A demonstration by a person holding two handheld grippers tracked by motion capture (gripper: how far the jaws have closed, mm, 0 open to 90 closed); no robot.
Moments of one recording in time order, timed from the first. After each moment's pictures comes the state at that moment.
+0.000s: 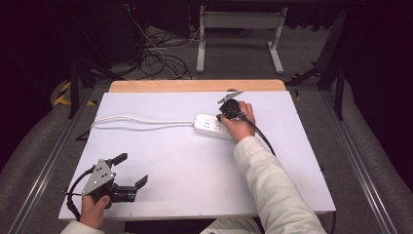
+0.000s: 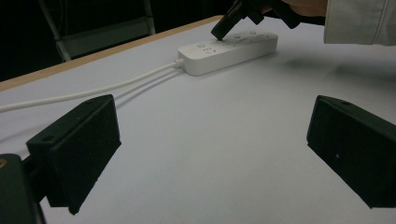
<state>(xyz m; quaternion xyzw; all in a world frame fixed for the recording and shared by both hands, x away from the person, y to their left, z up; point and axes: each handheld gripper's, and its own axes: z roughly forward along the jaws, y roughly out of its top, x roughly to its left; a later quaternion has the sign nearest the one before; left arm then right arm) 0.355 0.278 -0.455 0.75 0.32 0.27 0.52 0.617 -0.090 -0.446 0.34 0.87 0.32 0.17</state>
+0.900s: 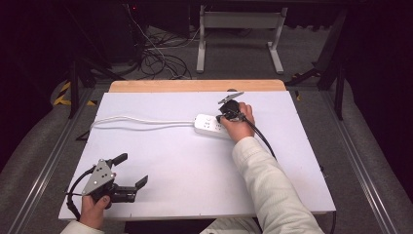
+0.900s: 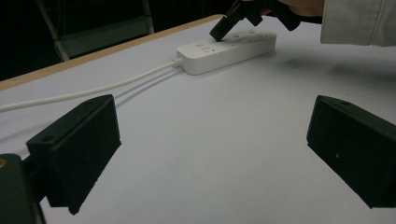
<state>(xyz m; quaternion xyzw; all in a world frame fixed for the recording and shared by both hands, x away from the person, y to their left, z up) 0.355 0.278 -0.455 0.75 0.32 0.26 0.52 0.615 -0.090 -0.450 0.36 0.86 0.33 0.16</state>
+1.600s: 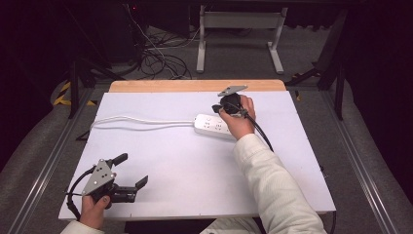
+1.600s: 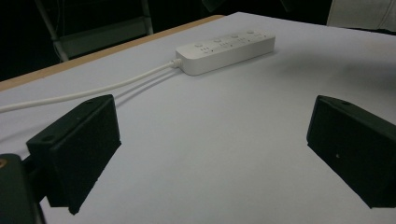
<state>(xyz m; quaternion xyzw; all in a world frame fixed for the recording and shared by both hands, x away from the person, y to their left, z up) 0.355 0.278 -0.454 0.75 0.31 0.26 0.52 0.602 -0.086 -0.408 0.31 0.84 0.40 0.19</state>
